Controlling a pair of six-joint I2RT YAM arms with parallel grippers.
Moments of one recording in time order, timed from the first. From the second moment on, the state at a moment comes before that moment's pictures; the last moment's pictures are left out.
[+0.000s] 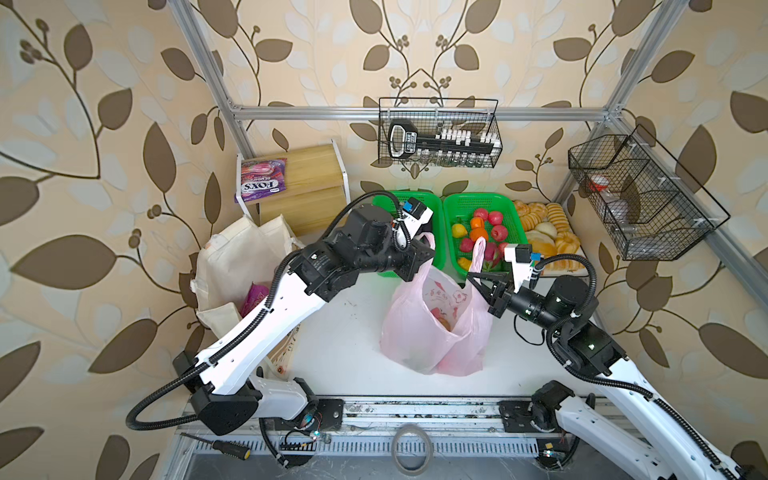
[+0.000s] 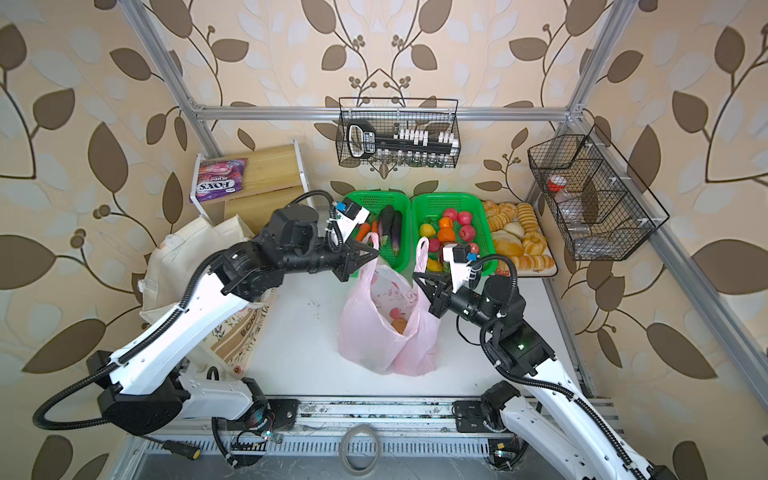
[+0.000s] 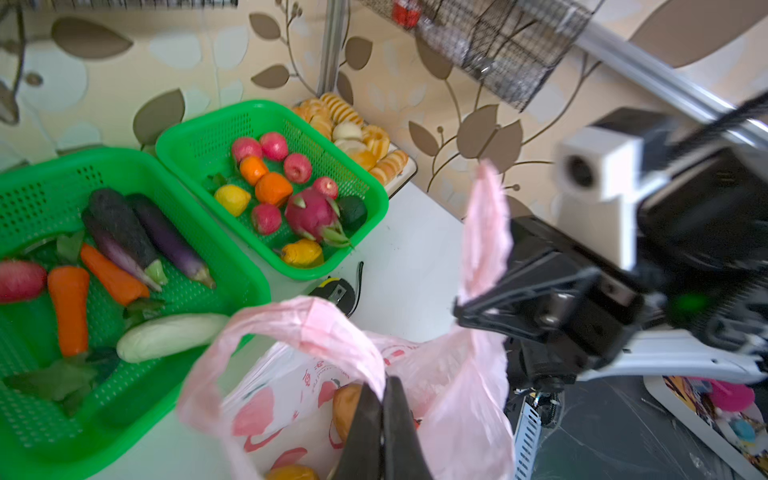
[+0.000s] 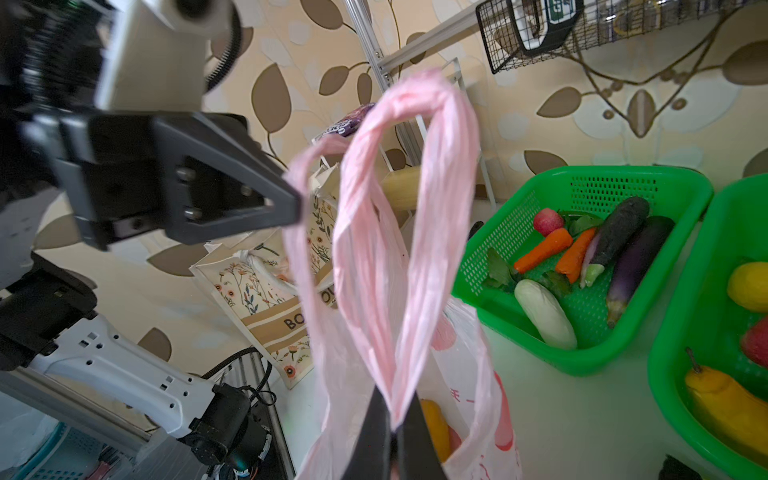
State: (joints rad) left arm -0.76 1.32 1.66 -0.79 0.31 -0.18; right arm 0.48 0.71 0.74 -0.11 -0.37 0.41
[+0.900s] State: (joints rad) left arm -0.76 1.25 1.68 -1.01 0.25 0.18; right arm 0.51 0.83 0.87 -0.22 -0.48 0.42
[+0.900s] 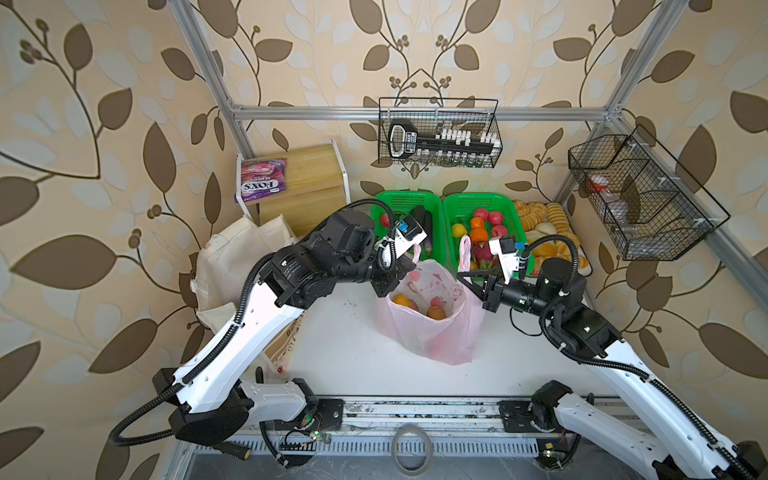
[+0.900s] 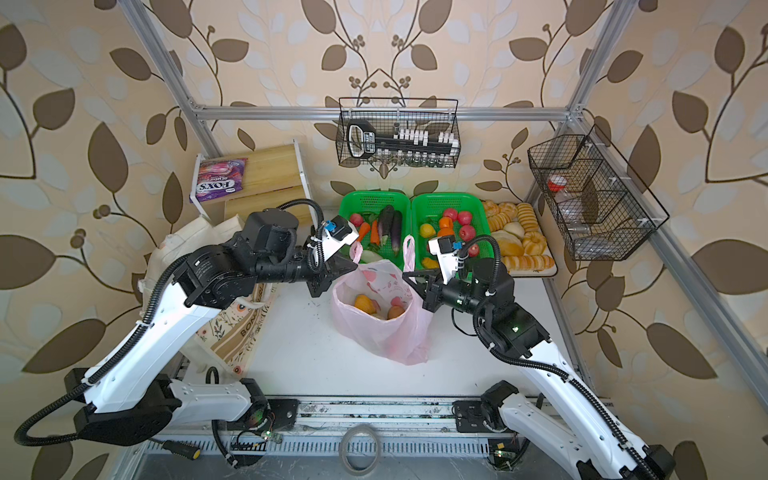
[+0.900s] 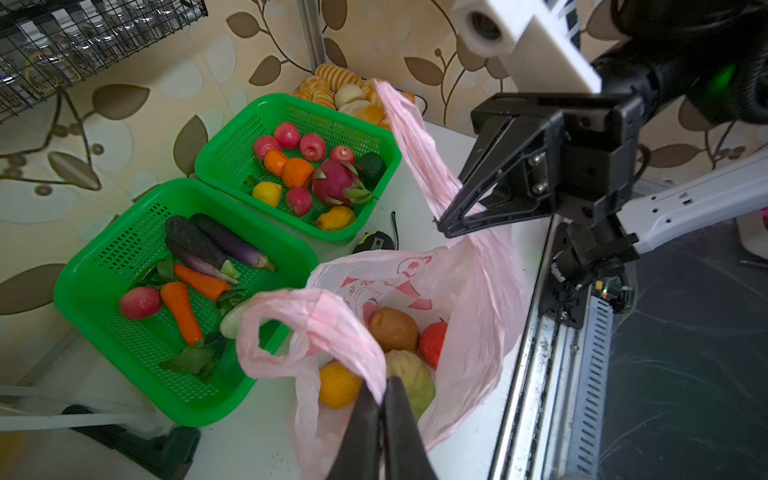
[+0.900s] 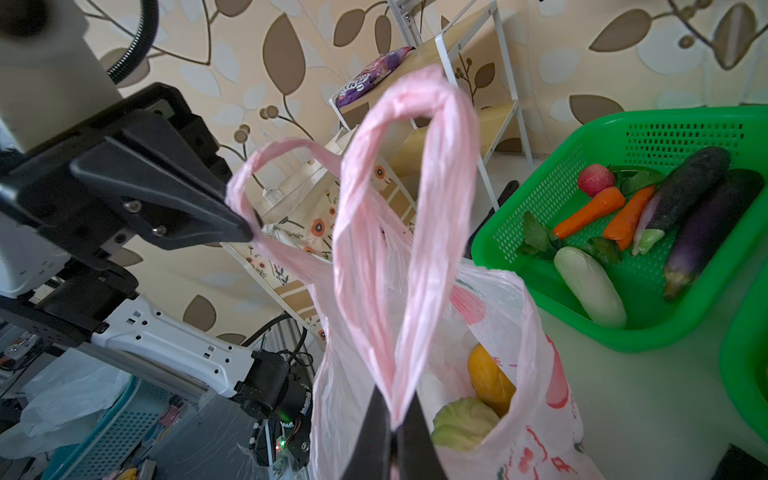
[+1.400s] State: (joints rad) left arm -0.76 1.24 1.66 -0.96 0.15 0.12; right arm 0.55 0.84 0.88 -0.21 -0.48 0.42
